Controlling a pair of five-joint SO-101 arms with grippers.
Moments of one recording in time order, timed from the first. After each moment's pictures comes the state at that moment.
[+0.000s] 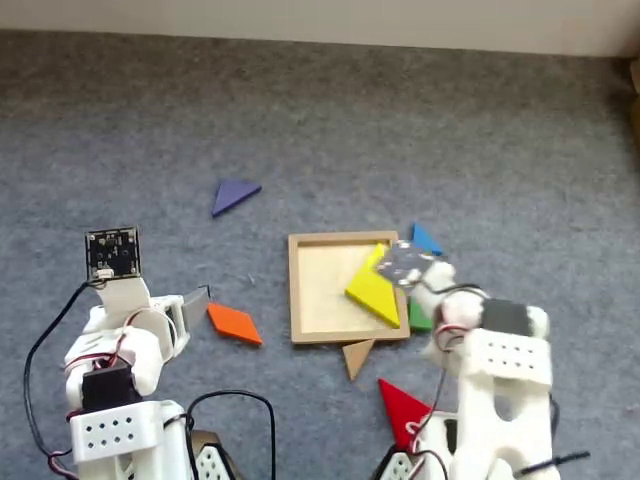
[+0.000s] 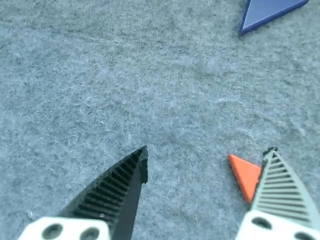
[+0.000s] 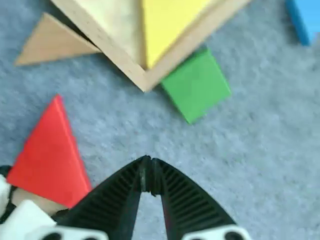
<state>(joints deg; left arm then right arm) -19.4 -83.9 83.5 59.0 1.6 5.6 -49.1 60.8 72.5 63.2</state>
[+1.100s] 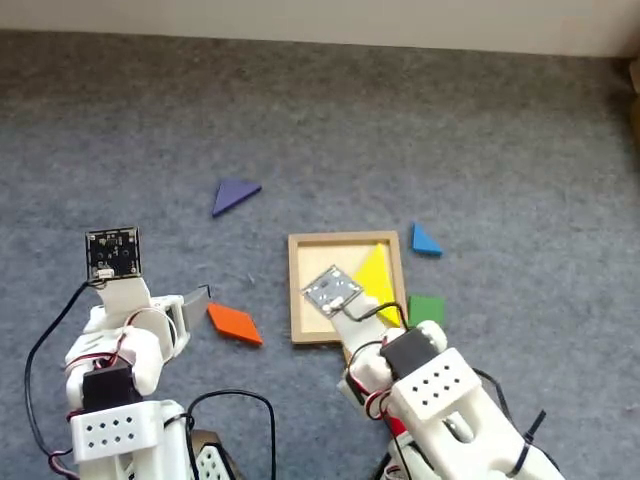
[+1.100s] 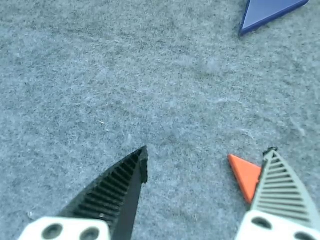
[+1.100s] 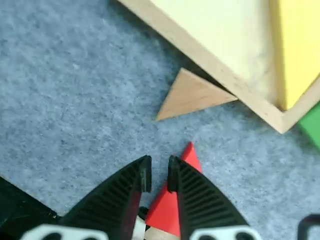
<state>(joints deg) -19.4 -83.9 83.5 59.0 1.6 -41.1 -52.0 67.4 76.4 11.1</state>
